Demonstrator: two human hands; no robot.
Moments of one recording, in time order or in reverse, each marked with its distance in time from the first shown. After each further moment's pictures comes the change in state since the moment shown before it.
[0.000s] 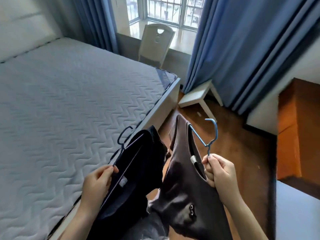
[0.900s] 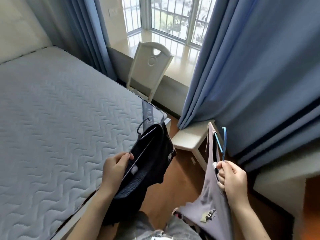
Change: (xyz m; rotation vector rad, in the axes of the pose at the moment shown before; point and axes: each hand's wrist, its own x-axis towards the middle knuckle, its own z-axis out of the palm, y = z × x) left_hand 0.447 0.259 0.448 0.053 0.084 0.068; right_hand 0.649 -0.134 -0.157 -0.087 0.082 0.029
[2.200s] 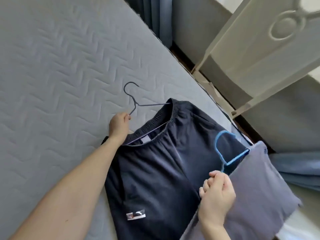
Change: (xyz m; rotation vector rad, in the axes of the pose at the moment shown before) left_hand 0.829 -0.317 -0.109 0.536 0.281 -0.132; right_hand 0.437 0.232 0.652 0.077 0.154 0.232
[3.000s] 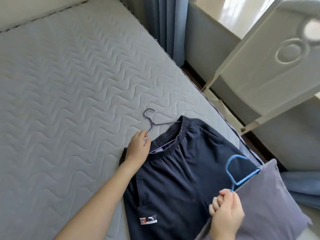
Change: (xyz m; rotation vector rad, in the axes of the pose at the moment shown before) left_hand -0.067 0.031 -0.043 -0.008 -0.098 0.091; right_hand -0.004 0.004 -0.016 -0.008 -0.084 0.005
